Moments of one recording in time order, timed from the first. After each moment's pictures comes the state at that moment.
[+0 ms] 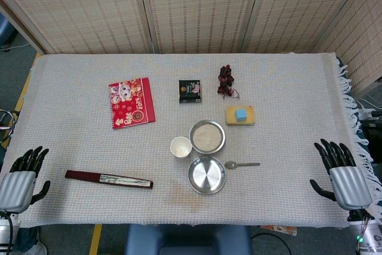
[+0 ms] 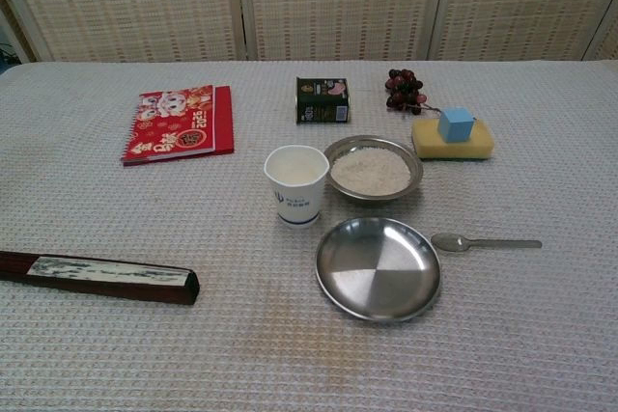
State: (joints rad) left arm -0.12 -1.12 -0.02 -1.67 1.41 1.40 0.23; right arm 0.07 -1.13 0.02 -1.63 -1.55 1.46 -0.13
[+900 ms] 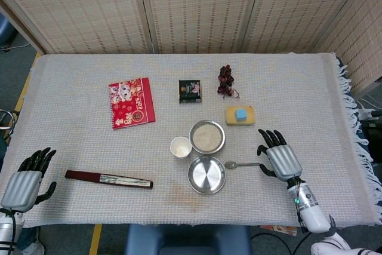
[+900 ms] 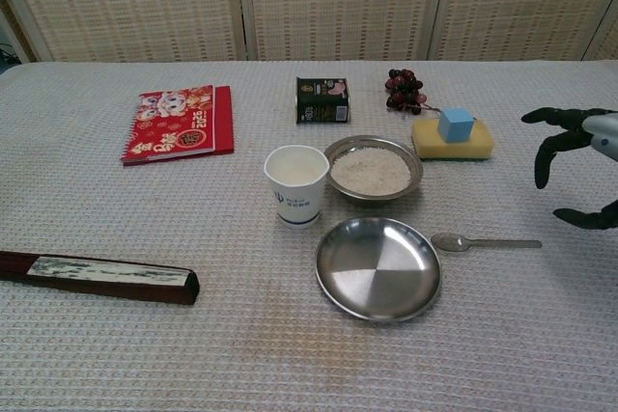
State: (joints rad) left arm -0.15 -1.11 -0.01 -1.67 1.43 1.35 0.17; right arm 0.36 -1.42 0.12 -1.54 -1.37 1.08 -0.31
